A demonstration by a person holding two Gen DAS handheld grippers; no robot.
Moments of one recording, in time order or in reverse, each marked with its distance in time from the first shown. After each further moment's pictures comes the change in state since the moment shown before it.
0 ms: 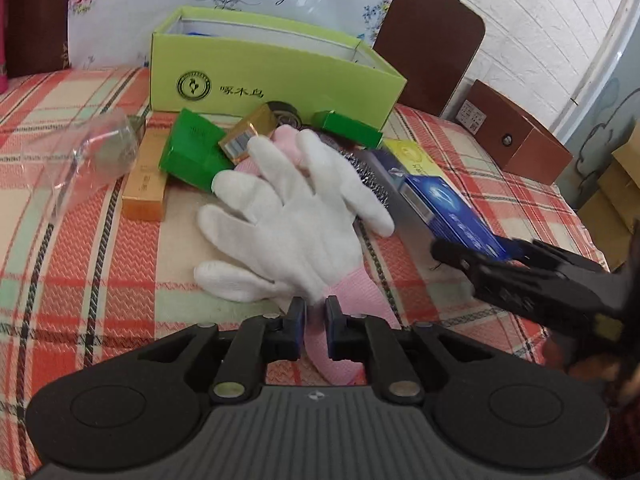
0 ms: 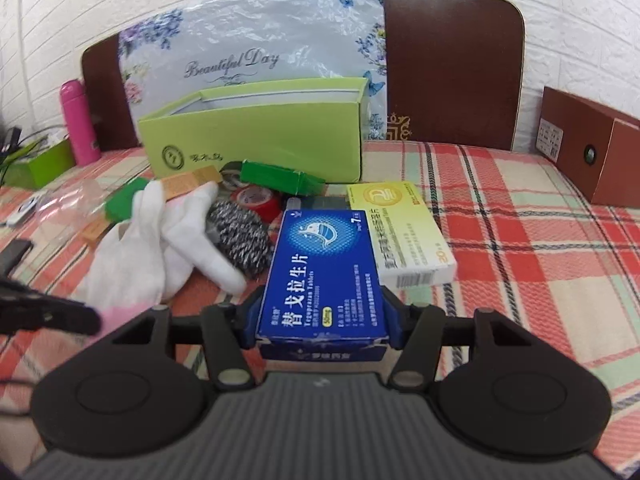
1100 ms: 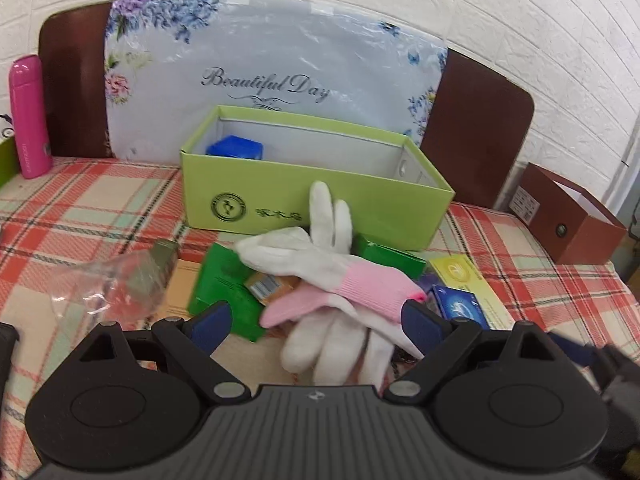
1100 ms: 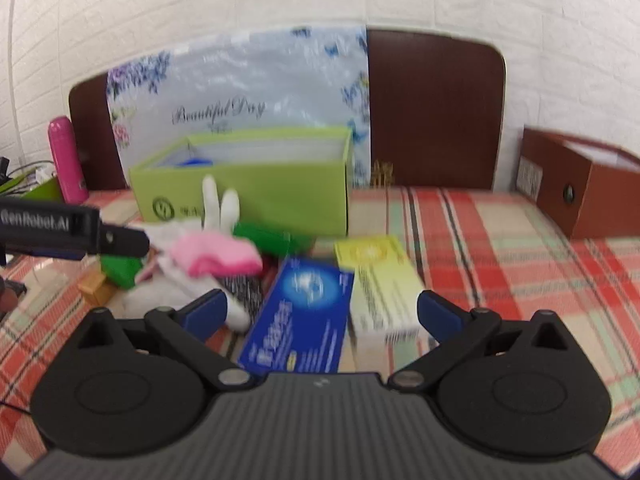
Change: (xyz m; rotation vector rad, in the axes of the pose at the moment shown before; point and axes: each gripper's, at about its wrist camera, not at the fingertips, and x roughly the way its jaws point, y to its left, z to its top) left arm 0.004 -0.022 0.060 -0.016 -0.233 0.180; right arm -0.005 0.007 0.022 0.054 -0.085 -0.067
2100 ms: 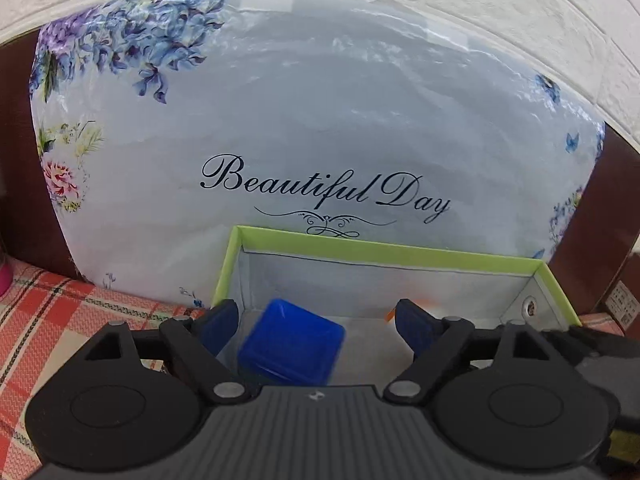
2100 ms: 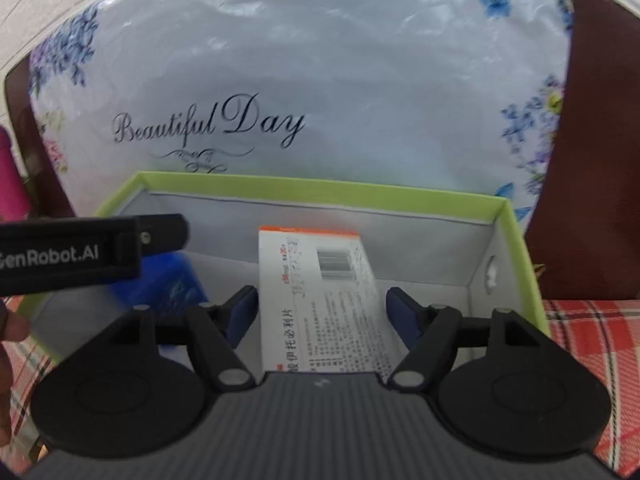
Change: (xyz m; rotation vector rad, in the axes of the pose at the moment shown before) left arm 0.146 0.064 0.154 0.009 -0.057 0.097; right arm 0.251 0.060 0.147 -0.077 0.145 0.087
